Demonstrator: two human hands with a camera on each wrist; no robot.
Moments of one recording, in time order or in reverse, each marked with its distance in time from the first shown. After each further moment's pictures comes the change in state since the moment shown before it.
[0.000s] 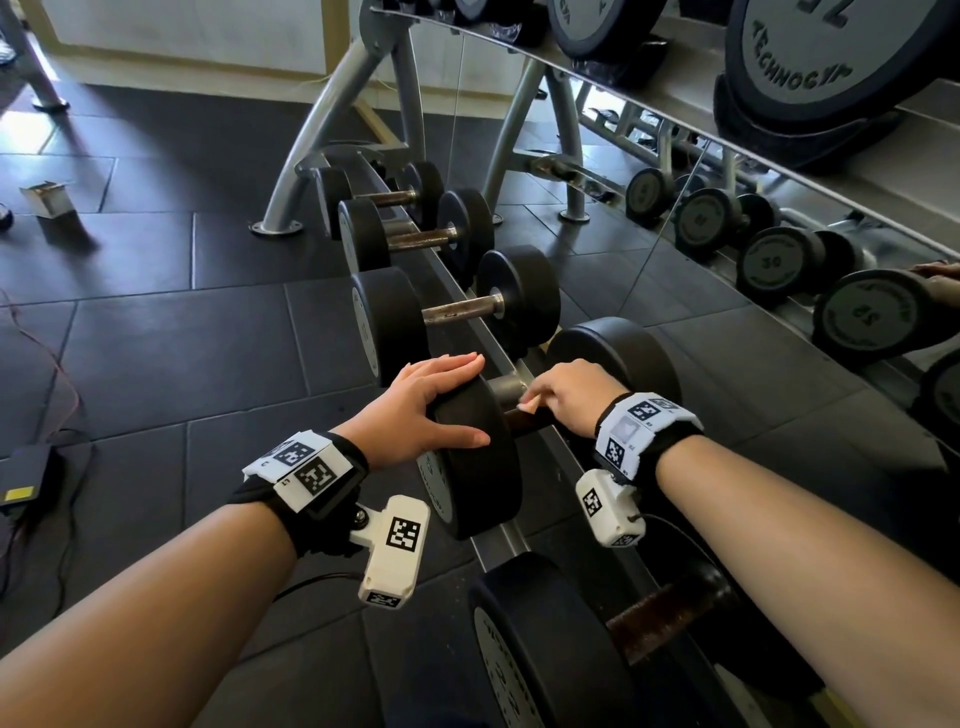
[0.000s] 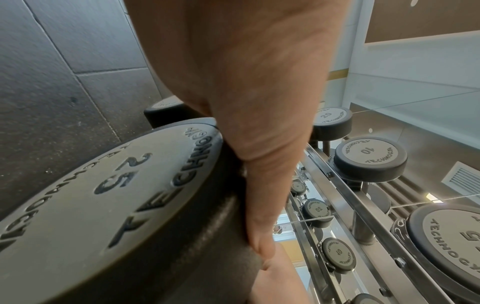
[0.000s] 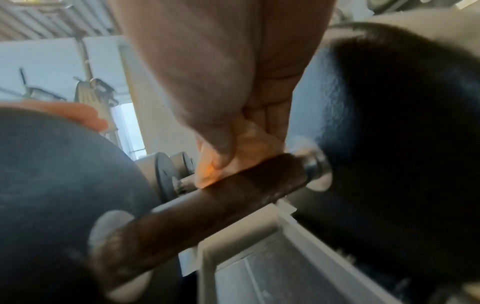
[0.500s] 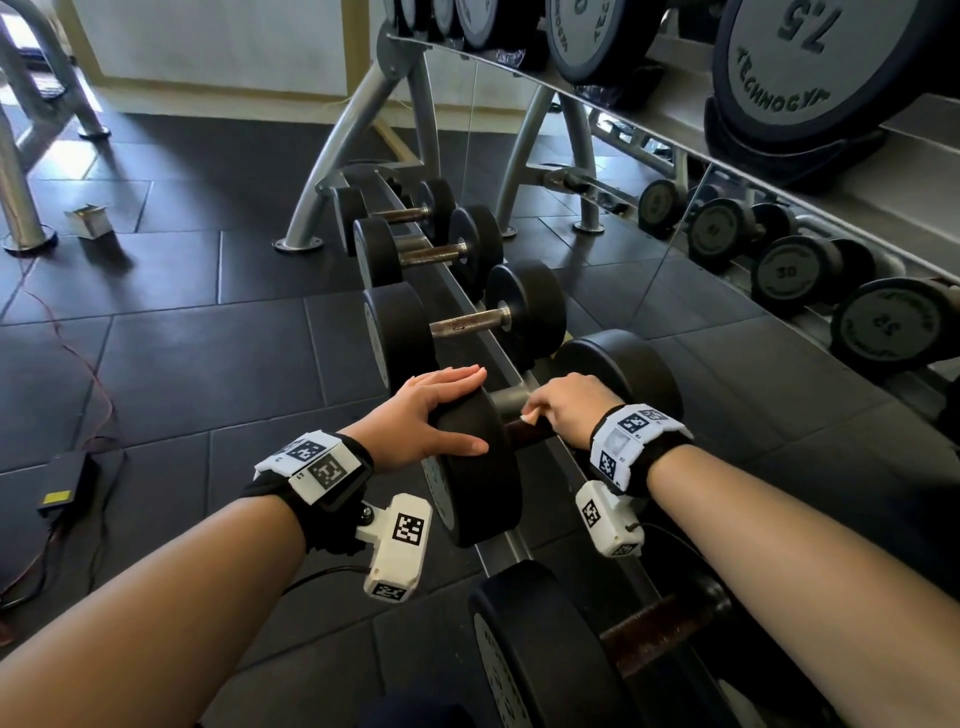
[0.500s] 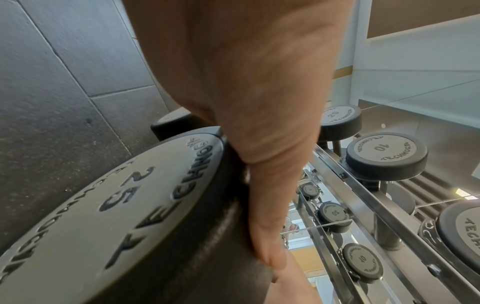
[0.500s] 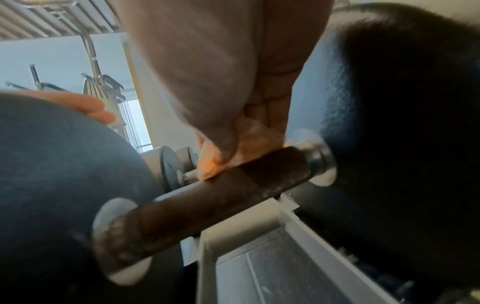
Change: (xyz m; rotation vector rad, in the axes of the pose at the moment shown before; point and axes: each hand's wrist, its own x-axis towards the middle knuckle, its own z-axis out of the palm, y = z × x) left_hand 0.001 0.004 -0.005 0.011 -0.051 -0.051; right_hand 0.001 -0.001 0.000 -0.063 -0.029 -0.023
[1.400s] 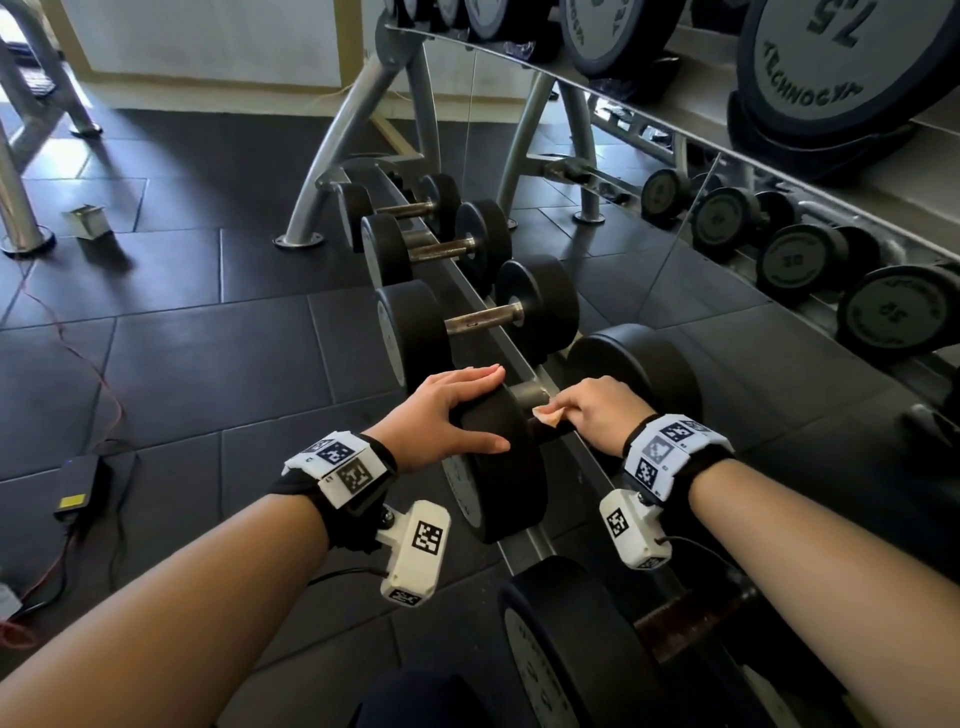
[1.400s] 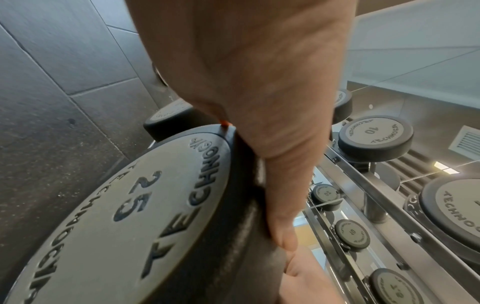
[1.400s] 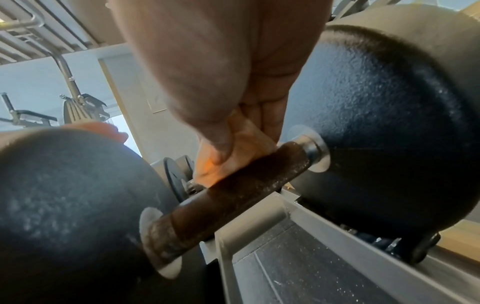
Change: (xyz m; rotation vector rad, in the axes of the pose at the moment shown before) left_hand -0.001 -0.007 -0.003 -0.006 0.011 0.032; right_hand -0.012 0.002 0.008 0.161 0.066 0.036
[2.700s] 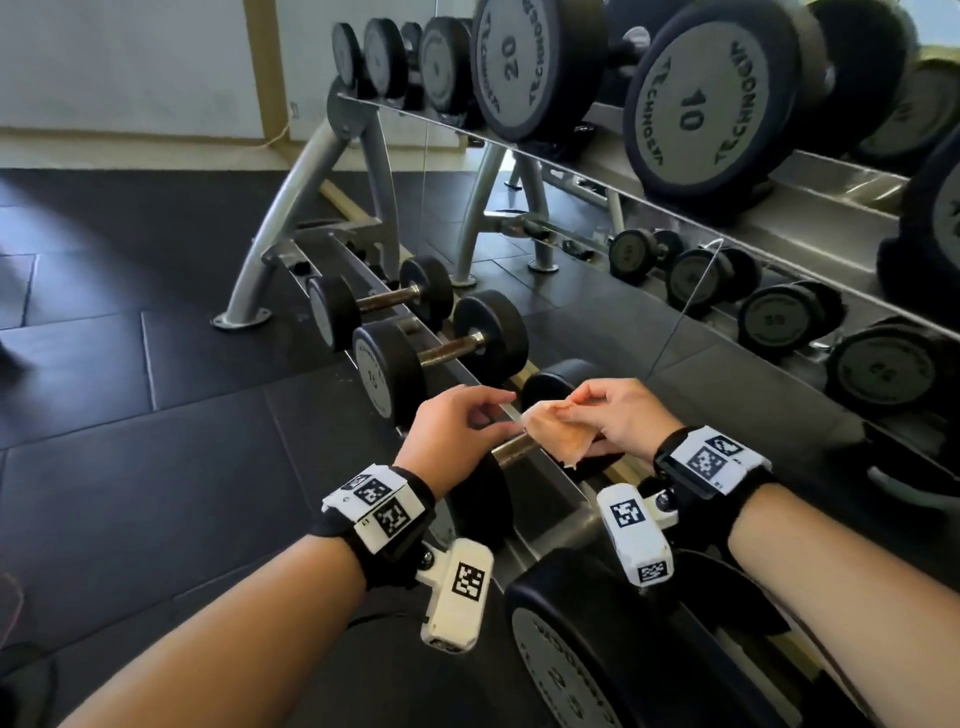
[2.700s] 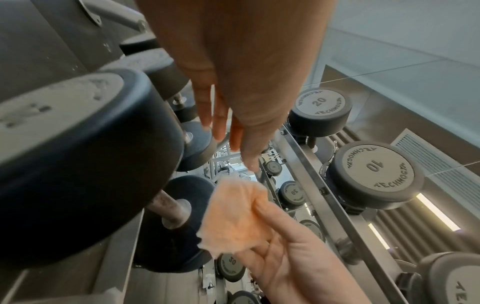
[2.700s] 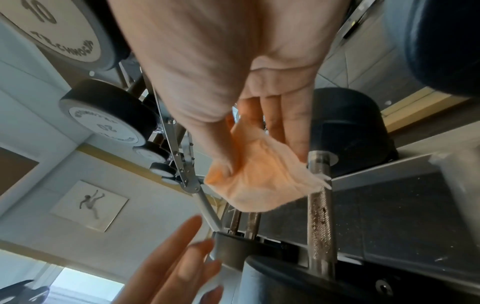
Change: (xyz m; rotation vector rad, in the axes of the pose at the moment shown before) left_hand 0.146 -0.064 -0.131 -0.151 0.284 0.103; right_hand 0.163 -0.059 -0.069 1.000 0.258 0.269
